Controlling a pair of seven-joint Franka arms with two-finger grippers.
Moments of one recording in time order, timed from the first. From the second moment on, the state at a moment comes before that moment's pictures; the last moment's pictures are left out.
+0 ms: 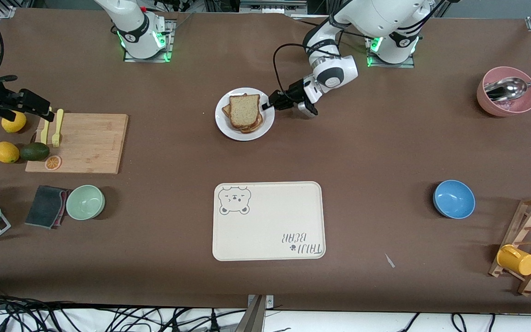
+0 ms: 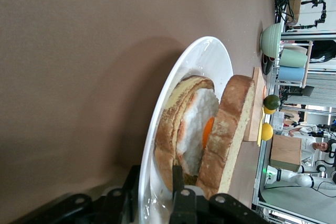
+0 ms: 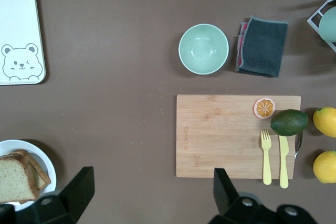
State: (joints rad) left arm -0.31 0.59 -0.57 -2.31 -2.65 2.51 1.63; right arm -0.02 0.01 -0.01 -1.65 0.03 1.65 -0.01
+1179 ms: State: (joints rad) left arm -0.29 0.60 -0.56 -2.30 -2.65 2.51 1.65; right arm -0.02 0.01 -0.01 -1.65 0.03 1.65 -0.01
